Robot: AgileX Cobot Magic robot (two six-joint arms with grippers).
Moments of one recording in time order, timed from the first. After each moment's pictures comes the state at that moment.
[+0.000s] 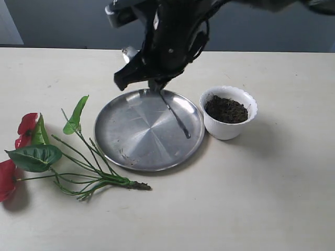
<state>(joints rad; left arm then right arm) 0.03 0.00 0.00 0.66 -0.15 -0.67 0.88 1.94 -1.71 -0.02 1.07 0.03</state>
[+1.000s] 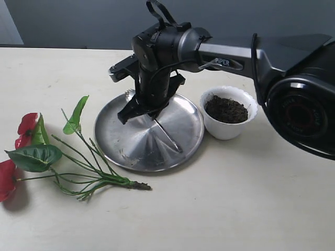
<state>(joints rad) 0.03 0.00 0.00 0.66 -0.15 -0.67 0.85 2.34 -1.88 -0.10 0.95 0.02</state>
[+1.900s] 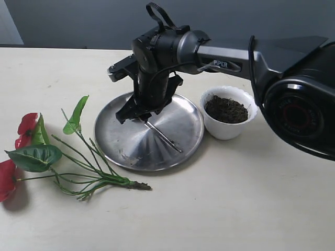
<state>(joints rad) 0.03 0.00 0.00 0.66 -0.15 -0.67 0.85 2.35 -1.88 -0.09 0.91 0.02</state>
